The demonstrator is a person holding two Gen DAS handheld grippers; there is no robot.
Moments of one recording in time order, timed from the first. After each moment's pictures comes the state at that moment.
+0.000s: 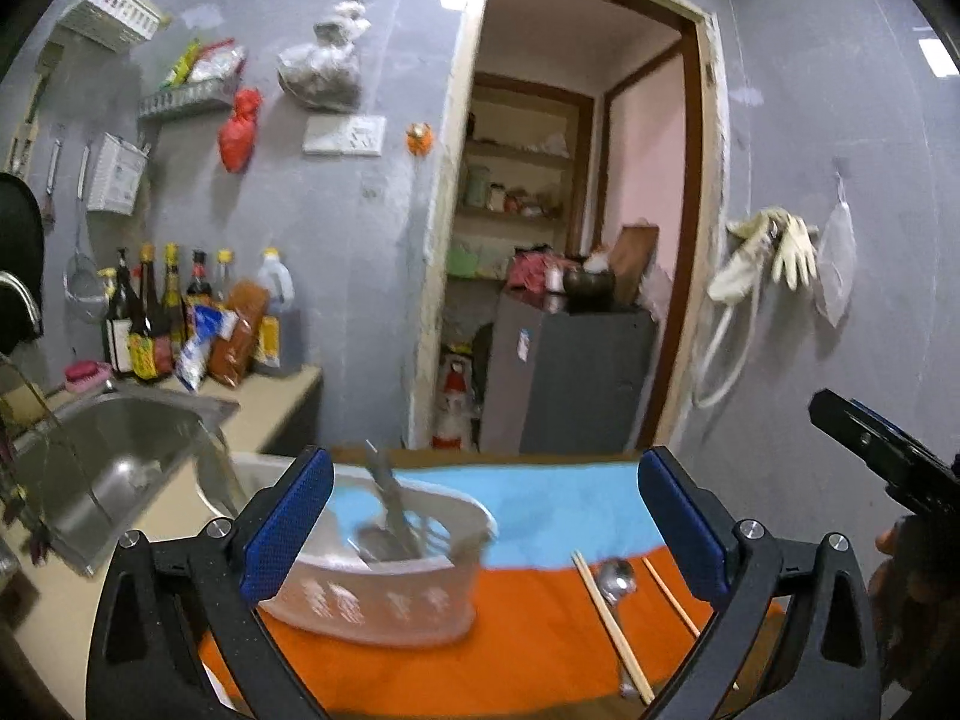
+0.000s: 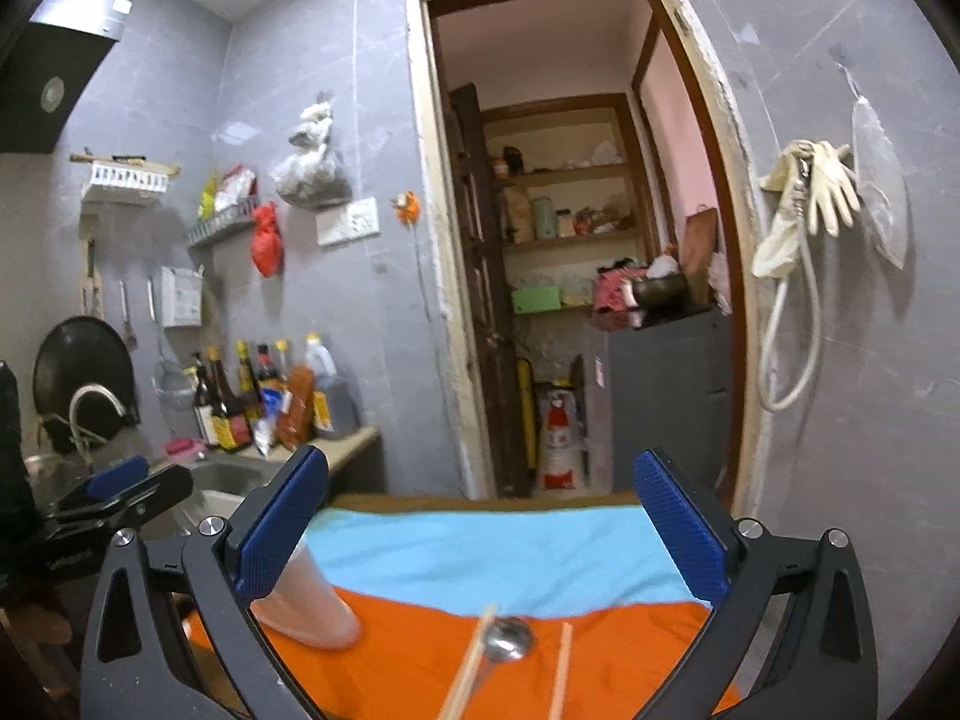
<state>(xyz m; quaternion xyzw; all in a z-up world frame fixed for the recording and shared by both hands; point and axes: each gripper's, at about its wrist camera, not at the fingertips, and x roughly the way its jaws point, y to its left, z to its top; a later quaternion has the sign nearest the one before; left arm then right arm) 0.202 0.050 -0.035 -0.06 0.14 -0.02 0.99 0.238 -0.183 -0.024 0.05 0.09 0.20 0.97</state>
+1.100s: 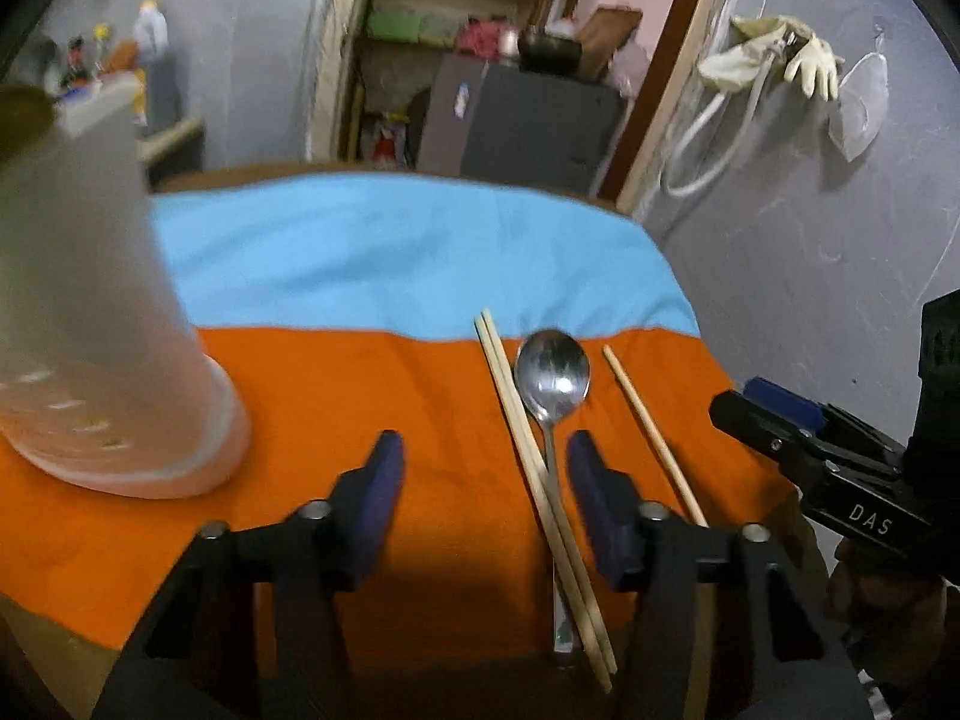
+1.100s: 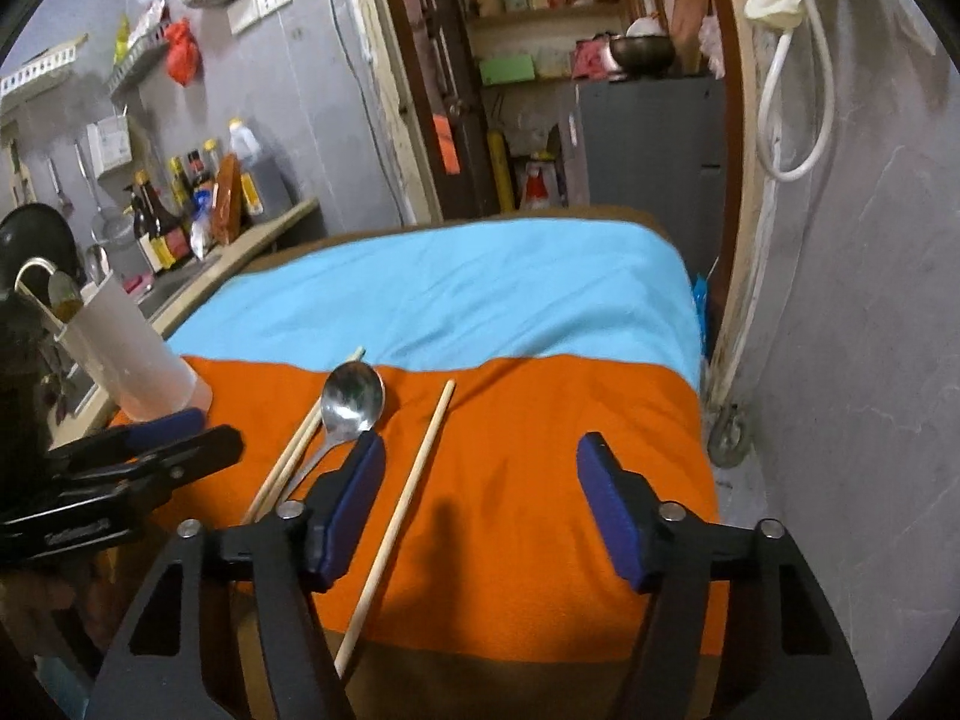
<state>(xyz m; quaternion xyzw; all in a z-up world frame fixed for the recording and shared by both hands) 0.311 -0.027 -0.169 -0.09 0.40 -0.11 0.90 0.327 -0.218 -0.161 0.02 0.36 0.21 0.91</state>
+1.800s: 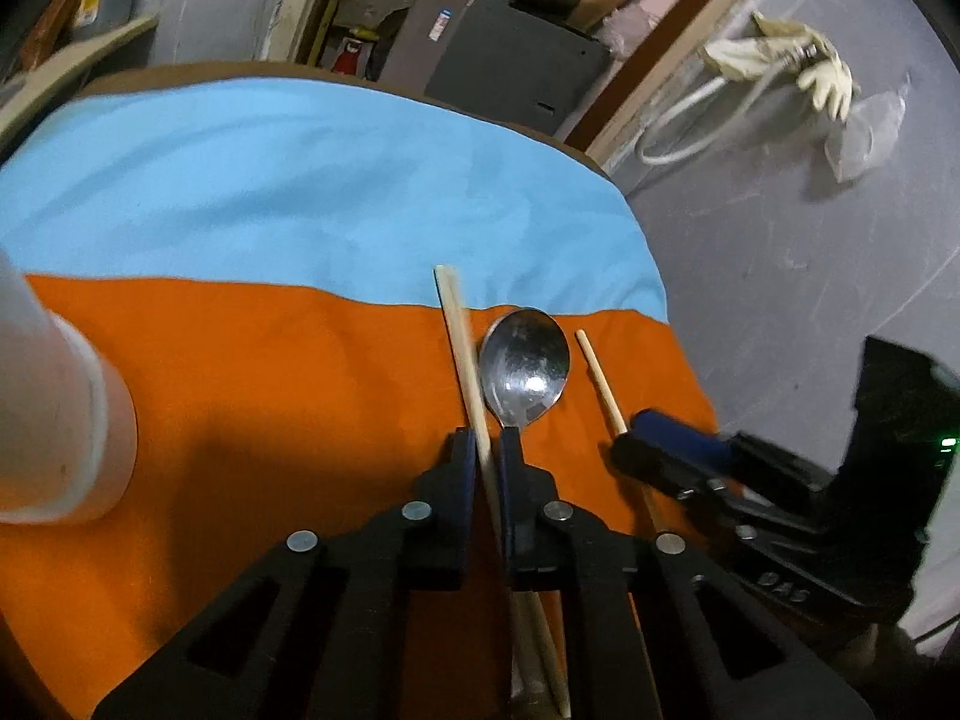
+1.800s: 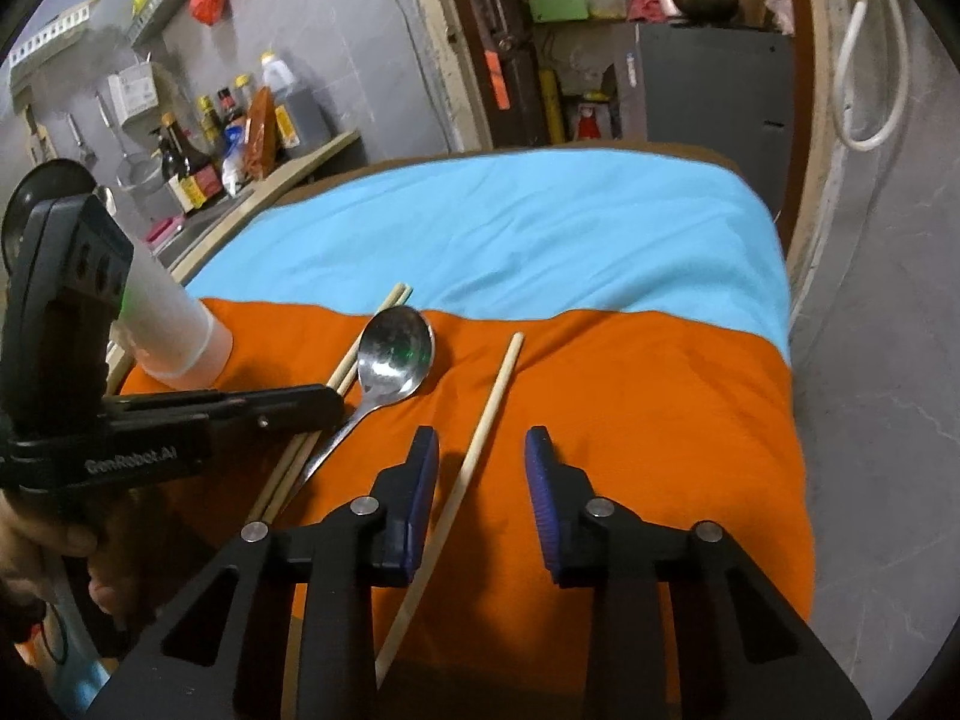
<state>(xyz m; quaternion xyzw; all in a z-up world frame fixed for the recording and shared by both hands) 0.347 -0.008 -0.177 -0.18 0.47 -0.18 0.85 0.354 -0.193 -0.181 0.00 0.44 0.27 0.86</state>
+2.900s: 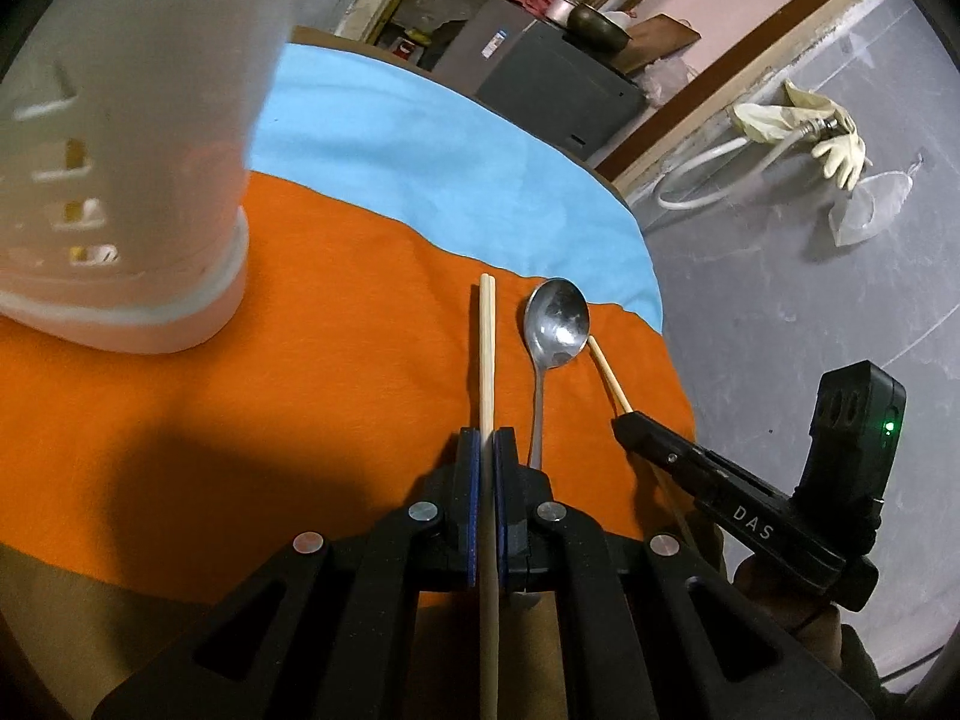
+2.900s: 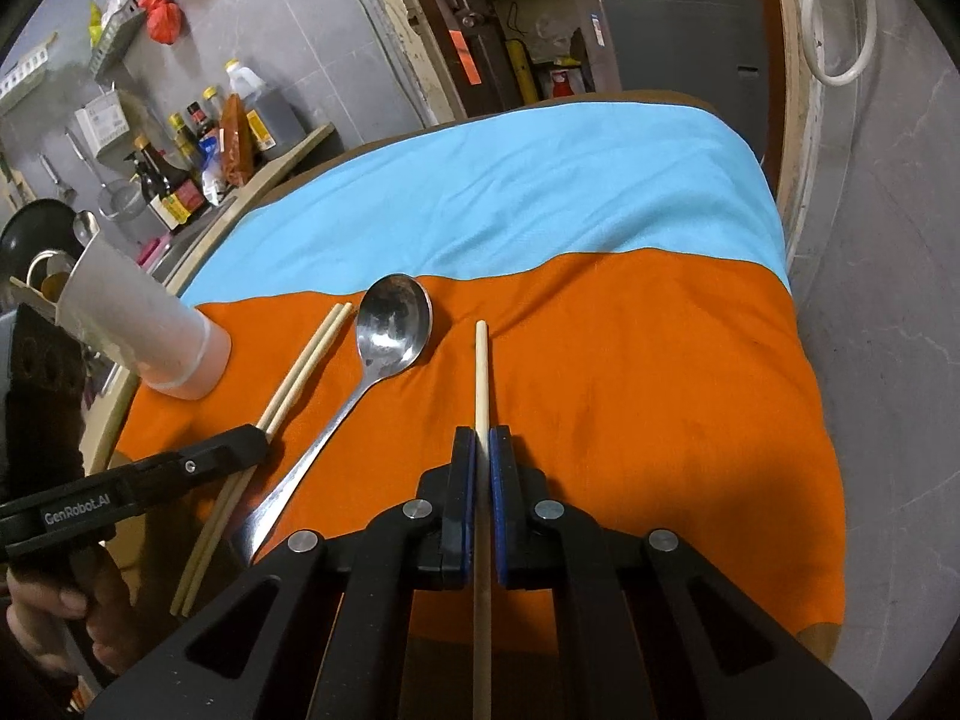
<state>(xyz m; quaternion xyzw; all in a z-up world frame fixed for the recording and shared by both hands) 0.298 0.021 -0.172 -0.26 0.45 -0.14 0.84 0.342 -0.202 -0.183 0.06 0.46 0.24 0.85</state>
